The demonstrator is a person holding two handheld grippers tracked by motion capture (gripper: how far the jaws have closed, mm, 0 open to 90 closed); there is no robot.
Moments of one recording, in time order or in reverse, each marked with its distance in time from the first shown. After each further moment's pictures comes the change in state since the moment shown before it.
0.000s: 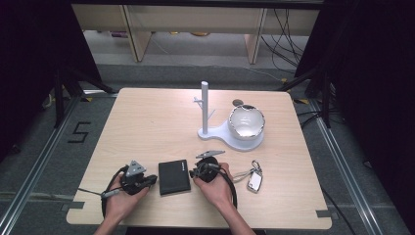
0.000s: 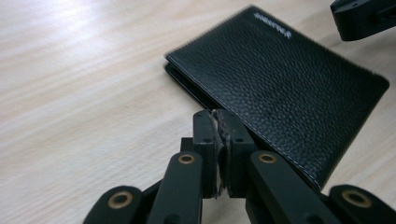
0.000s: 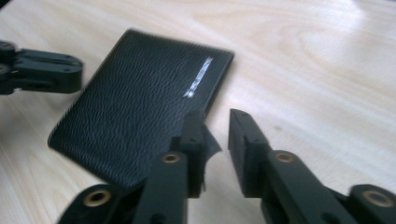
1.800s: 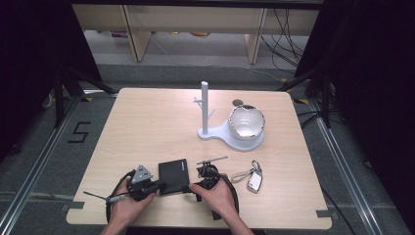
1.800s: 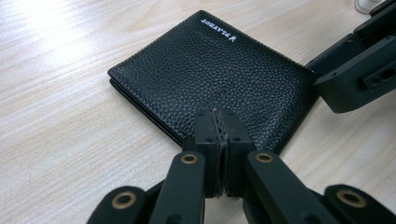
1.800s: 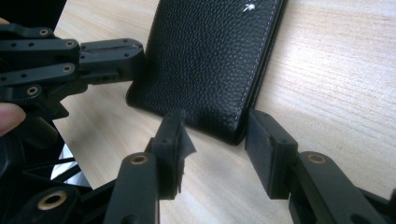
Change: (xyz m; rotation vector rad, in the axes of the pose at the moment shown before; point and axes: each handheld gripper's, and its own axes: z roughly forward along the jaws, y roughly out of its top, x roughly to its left) left arm -0.027 -0.003 0.004 -0.021 -0.060 0.058; right arm 0.005 -0.018 0.000 0.157 0.233 0.212
